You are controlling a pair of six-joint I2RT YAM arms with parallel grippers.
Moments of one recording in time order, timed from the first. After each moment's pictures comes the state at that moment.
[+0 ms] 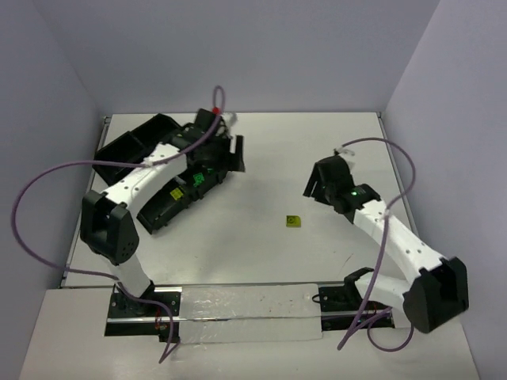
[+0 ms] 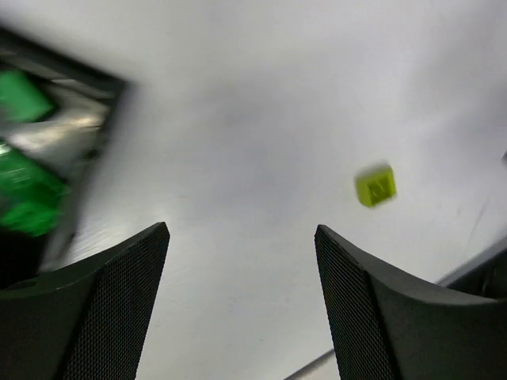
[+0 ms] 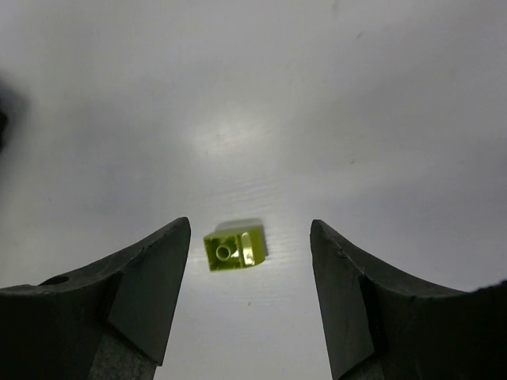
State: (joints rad) left arm -0.54 1.72 1.56 -0.69 0.14 -0.34; right arm 0.42 1.14 0.85 -0.53 0.28 0.65
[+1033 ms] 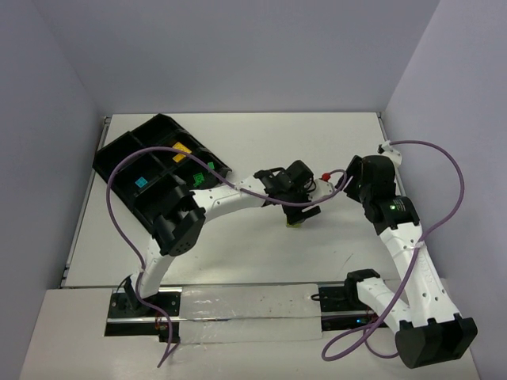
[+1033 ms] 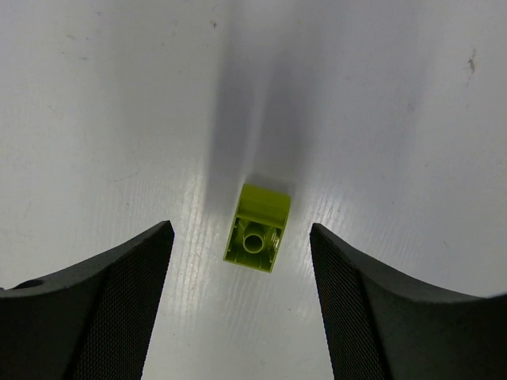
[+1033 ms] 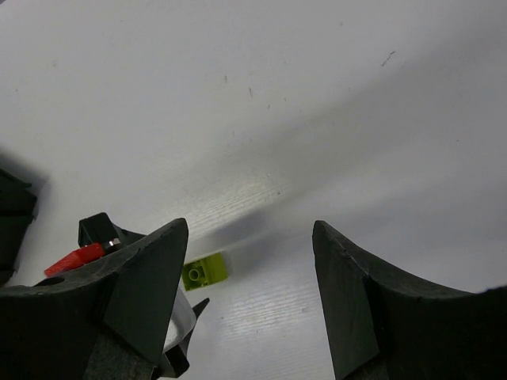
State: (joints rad) left arm -1.05 2.16 1.79 -0.53 0.16 0.29; right arm 0.13 0.87 0.92 -0.67 0.25 0.55
